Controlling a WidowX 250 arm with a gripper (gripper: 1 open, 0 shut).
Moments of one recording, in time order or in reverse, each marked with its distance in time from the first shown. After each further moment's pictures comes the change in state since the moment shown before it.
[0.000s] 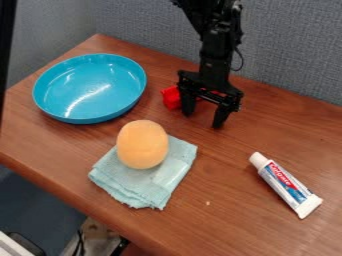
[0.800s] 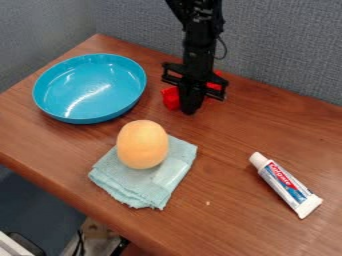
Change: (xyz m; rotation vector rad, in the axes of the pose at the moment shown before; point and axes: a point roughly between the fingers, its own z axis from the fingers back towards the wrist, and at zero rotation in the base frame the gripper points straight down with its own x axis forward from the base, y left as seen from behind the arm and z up) arm -0.006 0.031 0.025 -0.031 -0.019 0.071
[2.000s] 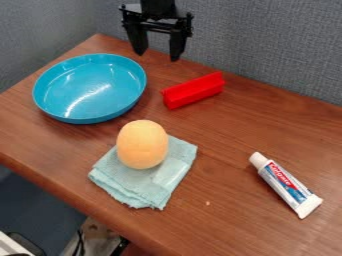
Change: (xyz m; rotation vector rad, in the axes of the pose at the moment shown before) arm -0.001 0.040 0.064 -0.027 -0.141 0.083
